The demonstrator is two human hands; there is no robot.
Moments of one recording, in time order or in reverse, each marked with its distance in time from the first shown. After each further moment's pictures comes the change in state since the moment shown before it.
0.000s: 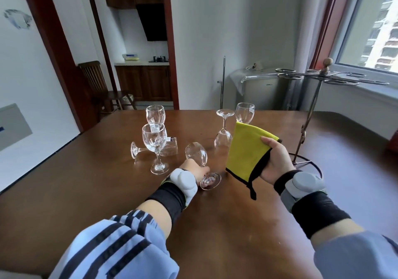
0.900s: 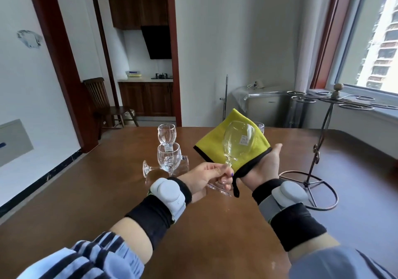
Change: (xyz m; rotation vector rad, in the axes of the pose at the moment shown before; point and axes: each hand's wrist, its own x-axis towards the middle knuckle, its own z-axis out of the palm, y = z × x) left_hand -0.043 0.012 -0.069 -0.815 -0.732 0.397; right_hand -0.001 0.027 0.079 0.419 -0.295 -0.157
